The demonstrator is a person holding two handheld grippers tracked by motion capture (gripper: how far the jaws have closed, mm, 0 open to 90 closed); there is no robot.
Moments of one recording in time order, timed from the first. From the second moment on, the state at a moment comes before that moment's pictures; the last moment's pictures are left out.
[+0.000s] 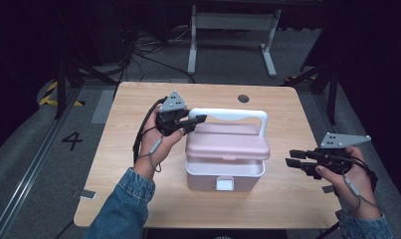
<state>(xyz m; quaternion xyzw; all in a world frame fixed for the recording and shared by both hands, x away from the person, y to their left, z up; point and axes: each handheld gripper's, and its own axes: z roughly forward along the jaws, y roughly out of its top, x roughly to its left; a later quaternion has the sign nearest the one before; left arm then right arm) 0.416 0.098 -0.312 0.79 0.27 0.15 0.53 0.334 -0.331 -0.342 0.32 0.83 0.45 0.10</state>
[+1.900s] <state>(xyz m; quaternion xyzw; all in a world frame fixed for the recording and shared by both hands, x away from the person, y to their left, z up) 0.388 0.160 -0.302 0.79 0.28 0.18 0.51 0.341 -0.265 -0.340 0.24 0.78 0.57 0.12</state>
